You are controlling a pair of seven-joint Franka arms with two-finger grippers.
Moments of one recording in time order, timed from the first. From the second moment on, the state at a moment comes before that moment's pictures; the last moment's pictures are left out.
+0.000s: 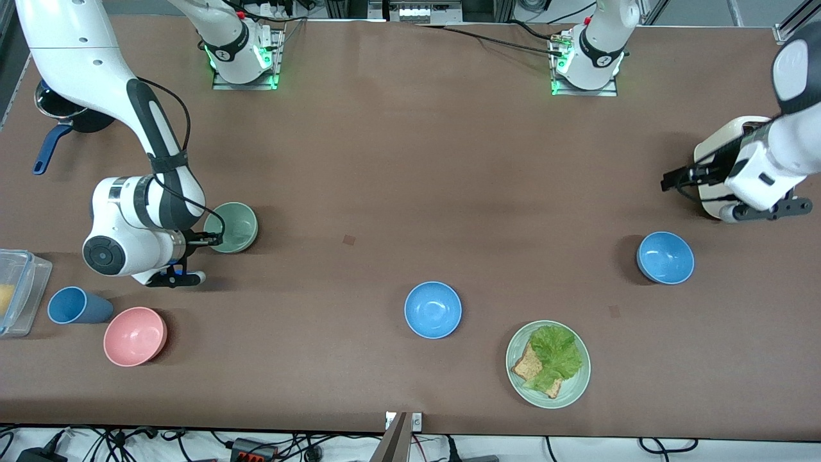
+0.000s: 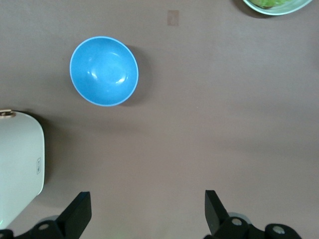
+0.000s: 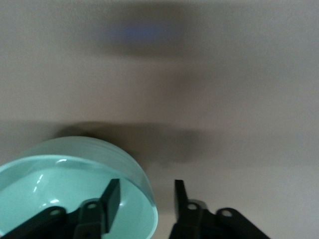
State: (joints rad) left arm 0.14 0.11 -0.10 -1.78 -0.03 1.70 -0.11; right arm 0.03 0.63 -0.01 -1.69 -0.02 1.92 0.00
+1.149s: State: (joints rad) left arm 0.32 0.58 -0.09 -1.64 0.04 2.03 0.07; right arm 0.34 0.61 0.21 -1.50 0.10 1.82 0.42
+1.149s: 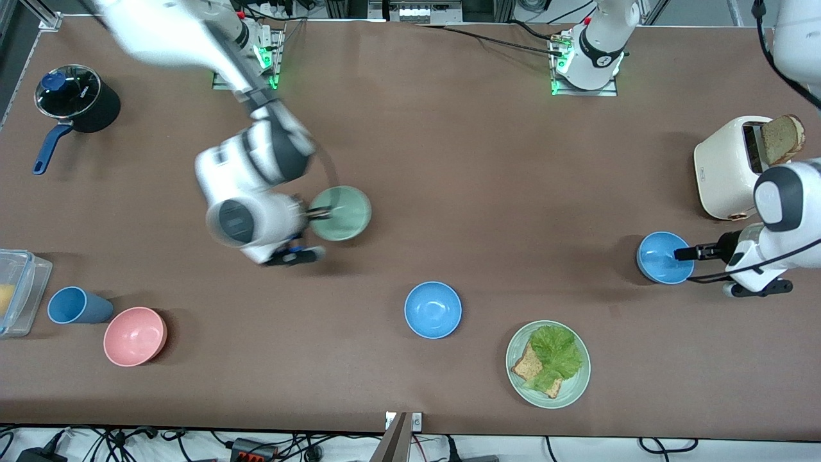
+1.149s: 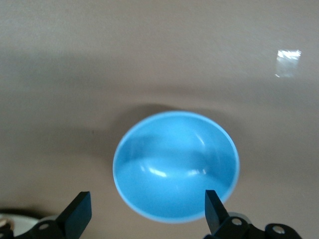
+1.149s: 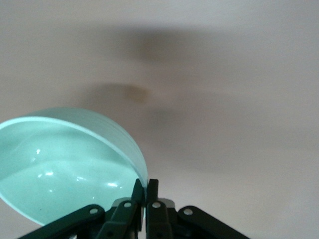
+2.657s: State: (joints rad) left arm 0.37 0.58 -0.10 -1.83 0.04 2.30 0.32; right arm 0.53 0.74 0.19 -1.39 0.18 1.95 0.73
